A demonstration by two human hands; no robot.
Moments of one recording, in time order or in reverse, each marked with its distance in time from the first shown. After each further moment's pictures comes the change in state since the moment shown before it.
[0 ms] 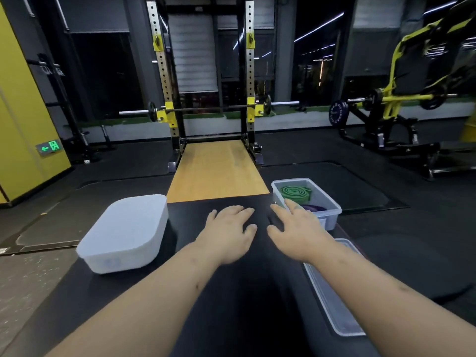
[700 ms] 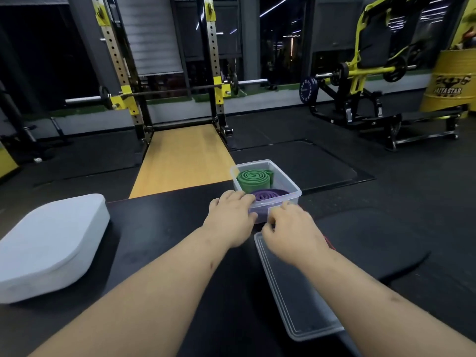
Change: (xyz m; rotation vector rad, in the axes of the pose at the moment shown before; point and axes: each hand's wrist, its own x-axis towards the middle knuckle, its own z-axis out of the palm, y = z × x) left_hand 0.106 0.079 0.080 0.084 0.045 0.123; right_hand 0.015 0.099 0.026 -0.045 0.186 0.101
